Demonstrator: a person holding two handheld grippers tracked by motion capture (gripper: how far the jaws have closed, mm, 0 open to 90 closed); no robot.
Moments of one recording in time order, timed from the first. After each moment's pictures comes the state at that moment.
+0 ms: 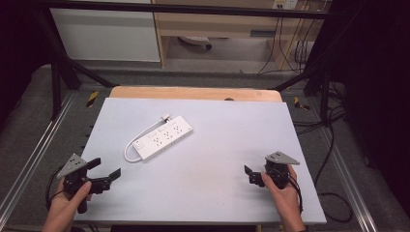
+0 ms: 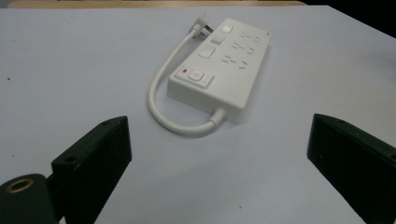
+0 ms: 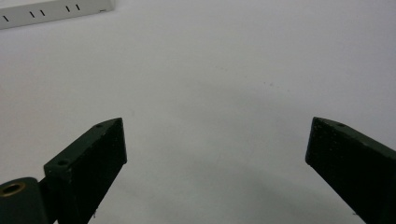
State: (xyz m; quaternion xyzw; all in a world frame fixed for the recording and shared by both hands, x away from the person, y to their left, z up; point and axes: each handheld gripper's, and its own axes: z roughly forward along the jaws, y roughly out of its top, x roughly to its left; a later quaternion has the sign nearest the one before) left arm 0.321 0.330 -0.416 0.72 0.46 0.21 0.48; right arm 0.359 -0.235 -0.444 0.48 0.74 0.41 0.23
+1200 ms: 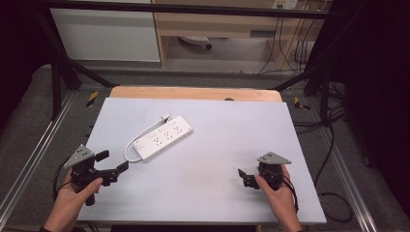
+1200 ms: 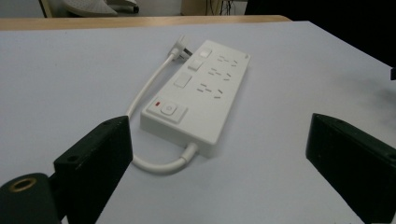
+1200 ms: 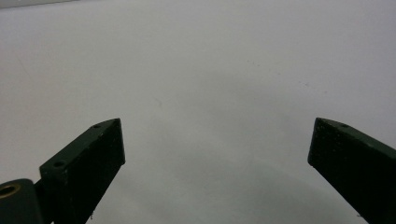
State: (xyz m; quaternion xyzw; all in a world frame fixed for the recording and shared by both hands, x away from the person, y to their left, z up) left arm 0.337 0.305 -0.387 0.72 0.45 0.20 0.50; right arm 0.358 -0.219 -0.445 0.45 0.77 0.40 0.22
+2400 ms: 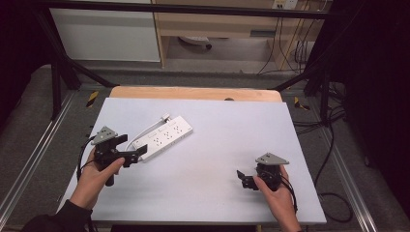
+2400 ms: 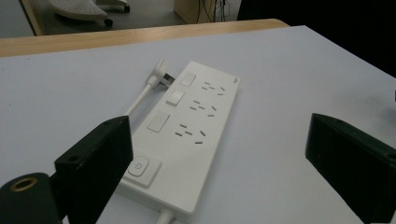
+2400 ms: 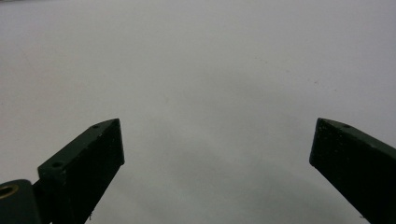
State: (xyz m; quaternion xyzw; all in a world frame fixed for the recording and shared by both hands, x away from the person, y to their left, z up) left arm 0.383 0.259 -0.373 0.73 0.44 0.19 0.49; right arm 0.357 -0.215 -0.447 0.45 0.77 0.39 0.22
